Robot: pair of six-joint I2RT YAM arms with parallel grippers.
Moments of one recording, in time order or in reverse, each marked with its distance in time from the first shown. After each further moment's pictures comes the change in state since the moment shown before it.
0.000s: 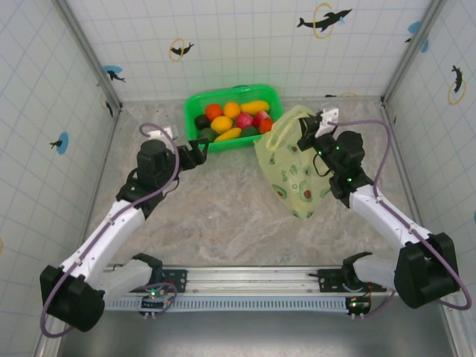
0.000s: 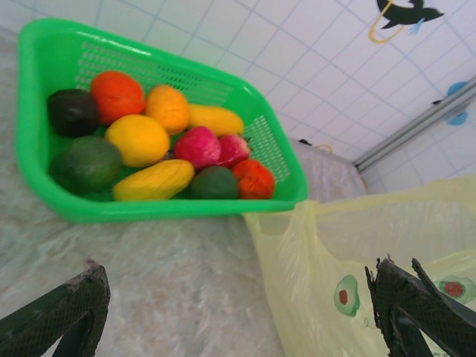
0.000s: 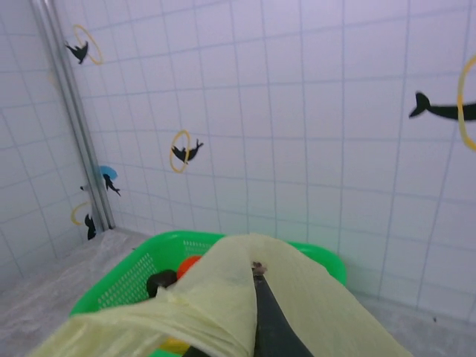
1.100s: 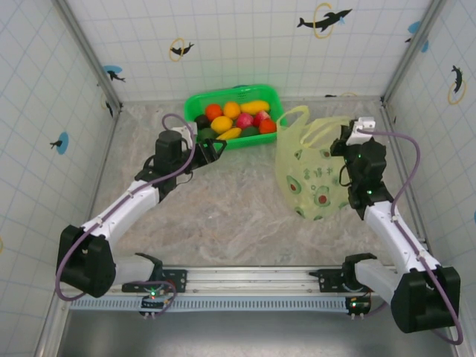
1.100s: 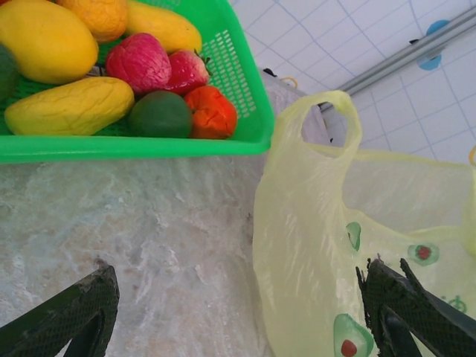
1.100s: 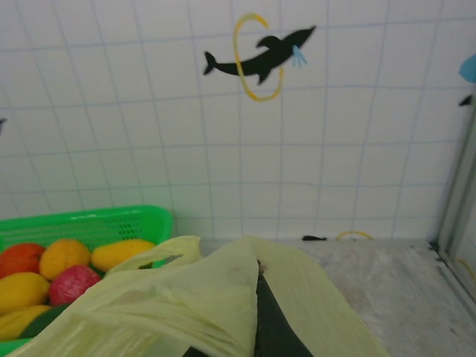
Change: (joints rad) left arm 0.000 0.224 0.028 0.089 0.225 -0.100; right arm -0.195 -0.185 -0.131 -0.161 0.227 -0.034
